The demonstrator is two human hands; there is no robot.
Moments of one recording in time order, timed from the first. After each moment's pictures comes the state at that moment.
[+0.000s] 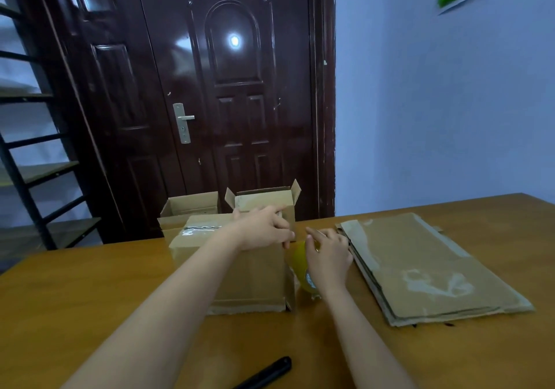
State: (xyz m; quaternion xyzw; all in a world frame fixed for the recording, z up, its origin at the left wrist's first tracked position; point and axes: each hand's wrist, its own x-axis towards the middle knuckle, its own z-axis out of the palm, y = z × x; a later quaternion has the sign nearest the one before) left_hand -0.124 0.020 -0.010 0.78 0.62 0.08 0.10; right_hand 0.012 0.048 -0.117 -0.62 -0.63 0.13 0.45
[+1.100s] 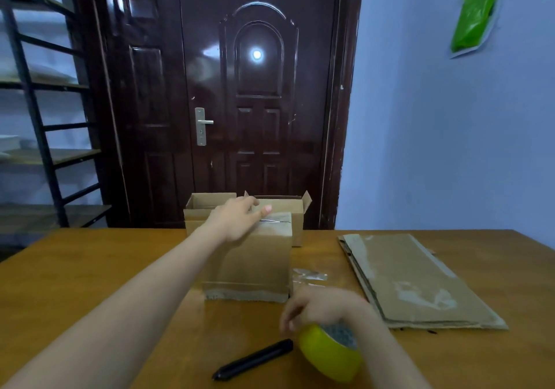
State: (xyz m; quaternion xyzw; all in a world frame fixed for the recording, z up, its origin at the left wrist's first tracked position) left_hand -0.190 -0.010 -0.003 0.68 0.69 0.23 0.04; right_hand 0.025 -0.031 -0.070 -0.31 -0.90 0.30 -0.08
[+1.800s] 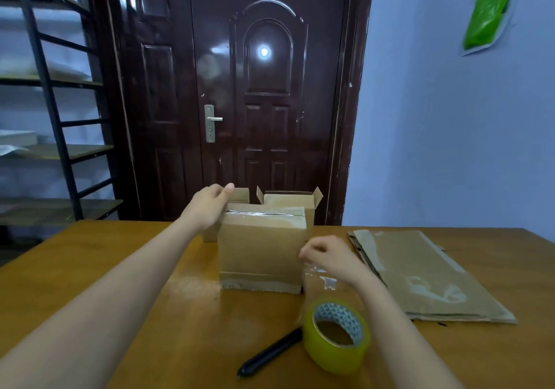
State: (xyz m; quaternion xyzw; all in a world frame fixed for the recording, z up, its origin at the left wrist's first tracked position) left_hand -0.252 -0.040 -0.003 0.57 0.70 0.41 0.11; right_hand 0.018 -0.025 -0.053 -0.42 -0.81 0.31 0.26
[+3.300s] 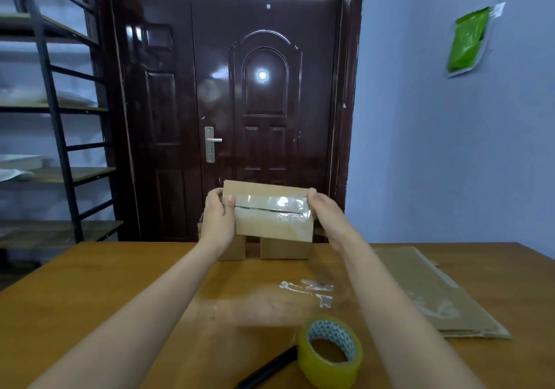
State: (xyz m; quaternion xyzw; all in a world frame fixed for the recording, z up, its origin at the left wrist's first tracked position) left_hand -0.203 -0.051 0.005 0.51 0.61 0.60 0.07; right_hand 0.004 -0.007 0.030 -0.40 -0.66 0.45 0.45
